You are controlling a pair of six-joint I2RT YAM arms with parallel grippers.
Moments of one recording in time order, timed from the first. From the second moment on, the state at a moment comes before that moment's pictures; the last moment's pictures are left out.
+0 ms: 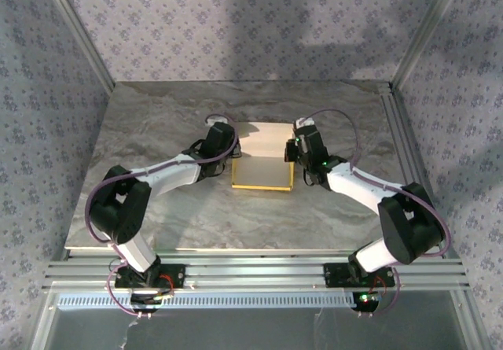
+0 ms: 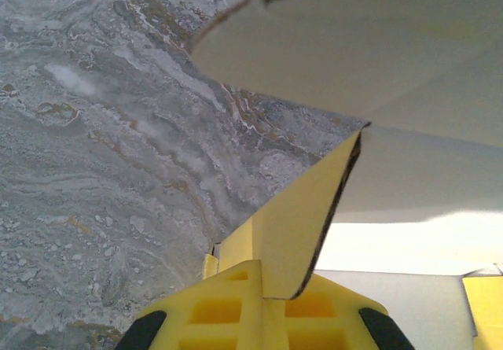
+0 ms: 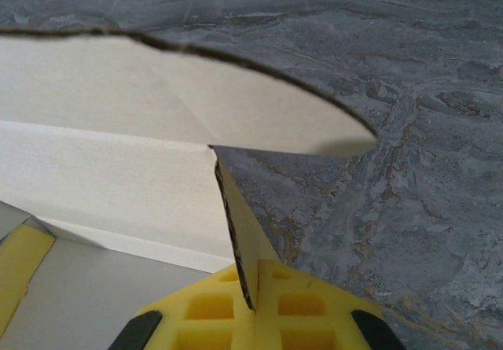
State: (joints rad) left arm -0.65 1.66 0.99 0.02 -0.22 -0.67; right arm 0.53 1.48 0.83 0.05 0.23 0.34
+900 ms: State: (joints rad) left arm -0.79 1.57 0.71 0.26 -0.36 -0.77; right arm 0.67 1.45 0.54 0.39 0.42 0.46
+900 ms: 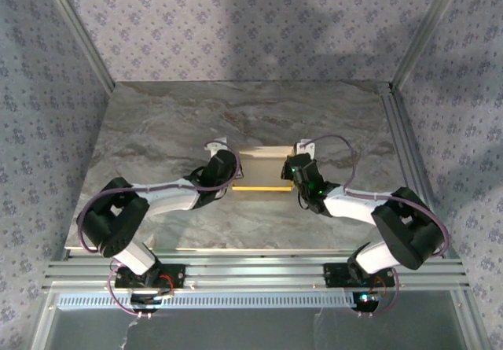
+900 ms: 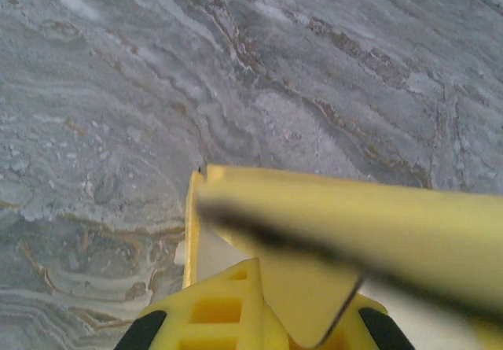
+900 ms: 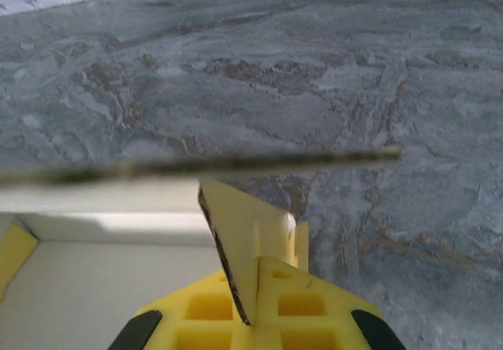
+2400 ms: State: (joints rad) left arm -0.33 1.51 1.49 -0.50 0.17 -0.38; right arm 0.23 1.22 1.11 -0.39 -0.08 0.20
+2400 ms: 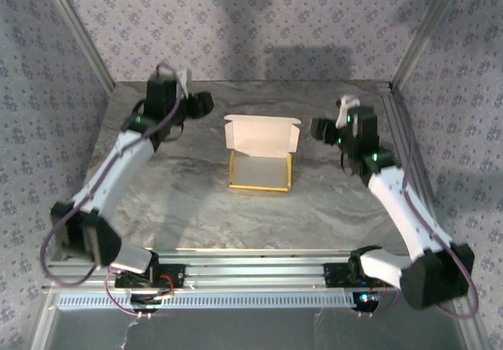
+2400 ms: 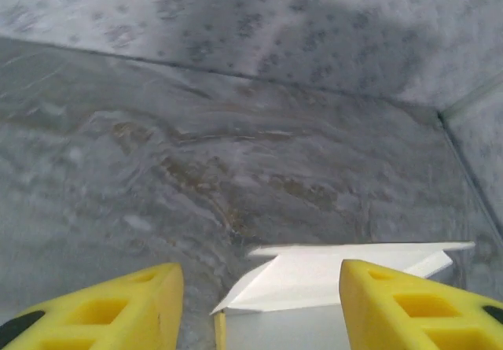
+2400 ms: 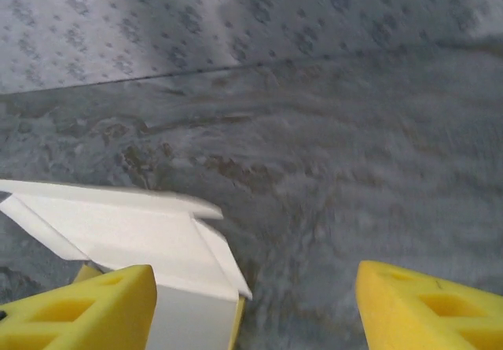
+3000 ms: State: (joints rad) left arm -0.34 1.97 1.87 -0.95 0.46 0.16; right arm 0.27 1.82 1.60 -0.91 -0.21 -0.27
